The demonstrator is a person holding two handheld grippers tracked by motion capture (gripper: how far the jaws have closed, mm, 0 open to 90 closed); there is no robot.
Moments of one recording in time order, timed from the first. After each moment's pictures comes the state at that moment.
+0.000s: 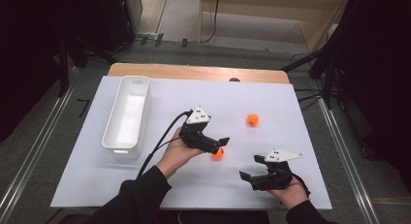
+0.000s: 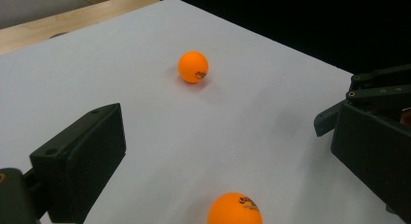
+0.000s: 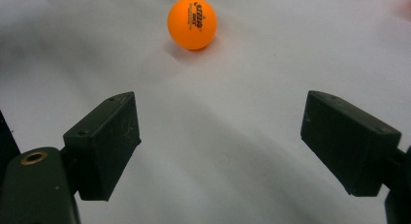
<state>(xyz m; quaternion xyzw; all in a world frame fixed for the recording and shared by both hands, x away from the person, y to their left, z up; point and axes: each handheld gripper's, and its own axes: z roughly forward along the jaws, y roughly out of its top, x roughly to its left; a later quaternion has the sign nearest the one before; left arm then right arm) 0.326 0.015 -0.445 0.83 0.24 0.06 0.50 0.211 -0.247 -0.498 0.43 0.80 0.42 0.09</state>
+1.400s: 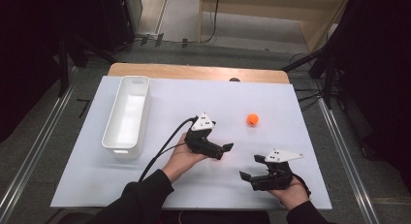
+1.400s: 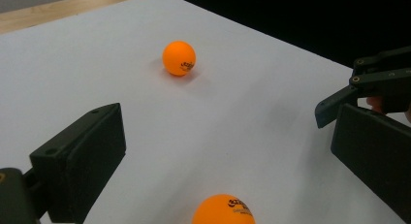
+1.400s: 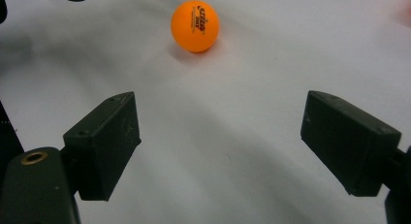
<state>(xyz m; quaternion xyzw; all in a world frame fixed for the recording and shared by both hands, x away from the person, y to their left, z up) 0.321 0.008 -0.470 0.82 0.24 0.05 0.52 0.210 -0.247 -0.496 0.43 0.80 0.42 0.09</state>
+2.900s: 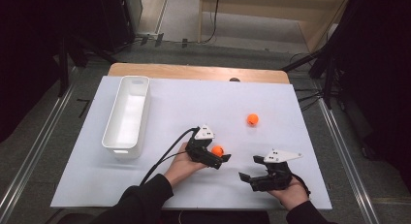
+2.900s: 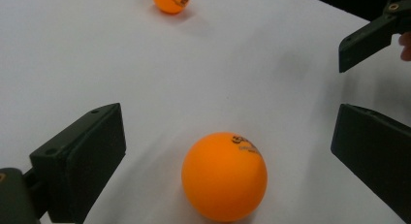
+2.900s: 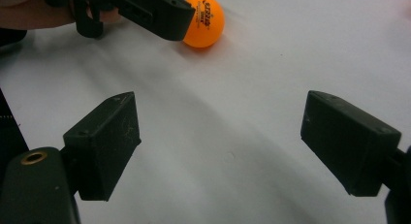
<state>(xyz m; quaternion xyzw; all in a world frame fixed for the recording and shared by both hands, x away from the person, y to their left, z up) 0.314 0.006 -0.512 0.85 0.25 0.02 0.47 0.210 -0.245 -0.497 0.42 0.80 0.41 0.09</state>
